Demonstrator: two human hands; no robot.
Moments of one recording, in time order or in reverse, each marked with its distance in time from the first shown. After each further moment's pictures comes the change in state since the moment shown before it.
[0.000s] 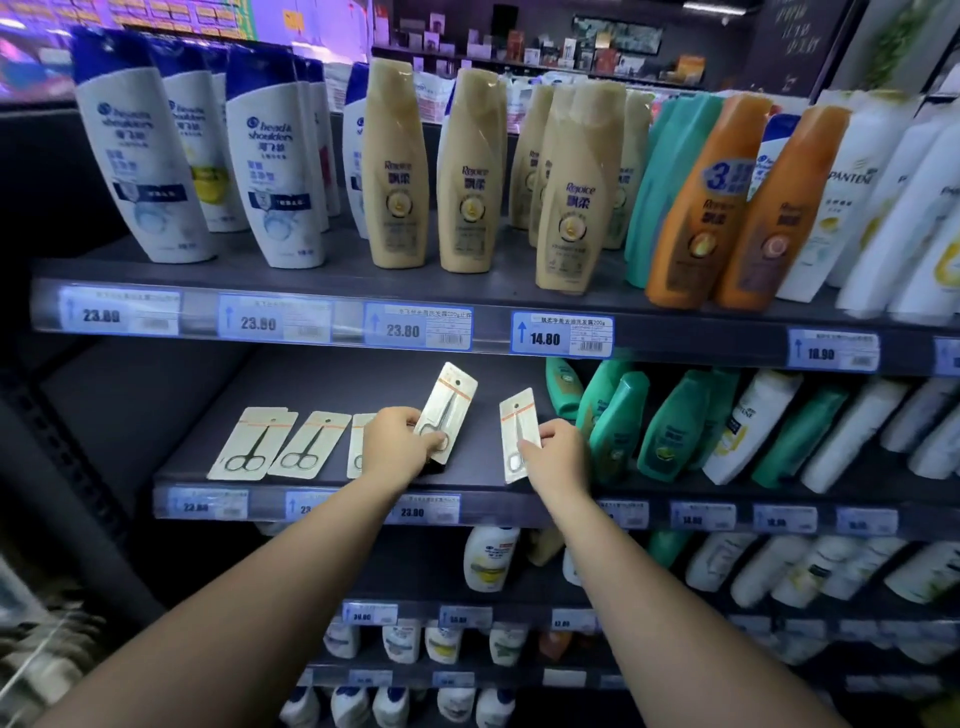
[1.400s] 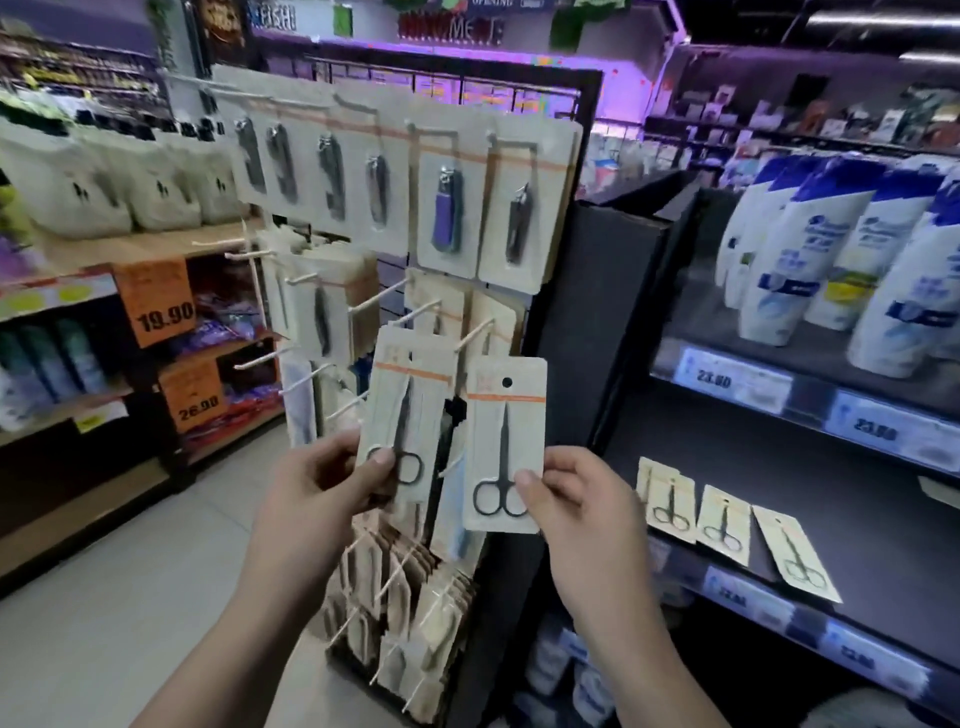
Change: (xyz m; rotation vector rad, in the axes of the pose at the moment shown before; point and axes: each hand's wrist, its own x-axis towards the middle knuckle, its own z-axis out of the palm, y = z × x) left_hand -0.182 -0.201 -0.449 -0.612 0.573 0.051; right_hand -0.354 -0.265 0.210 0.383 -0.589 -0.491
